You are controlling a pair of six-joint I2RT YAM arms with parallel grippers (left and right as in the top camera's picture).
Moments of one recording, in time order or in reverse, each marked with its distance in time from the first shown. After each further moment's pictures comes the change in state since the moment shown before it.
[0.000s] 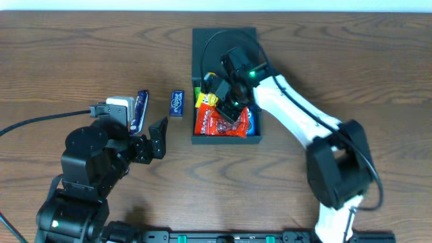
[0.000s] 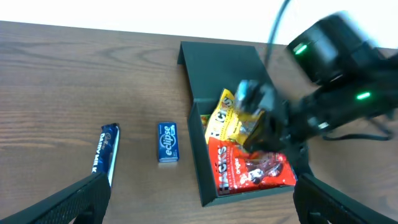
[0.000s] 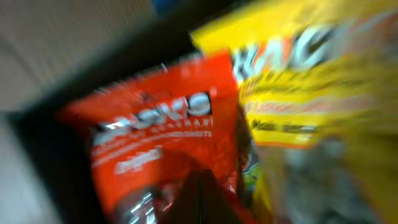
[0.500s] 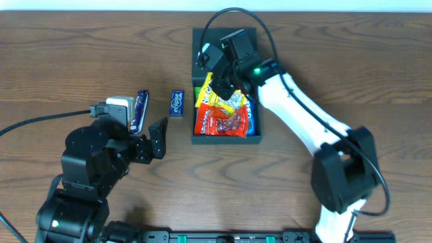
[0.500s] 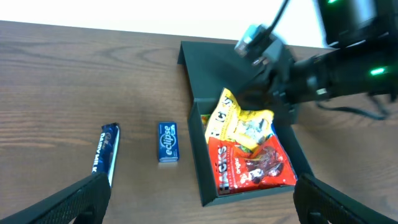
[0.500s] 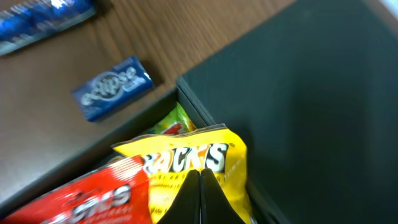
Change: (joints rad) left arm 0.000 0.000 0.000 -0.001 0.000 0.000; right arm -0.001 0.000 0.033 0.288 0.129 0.079
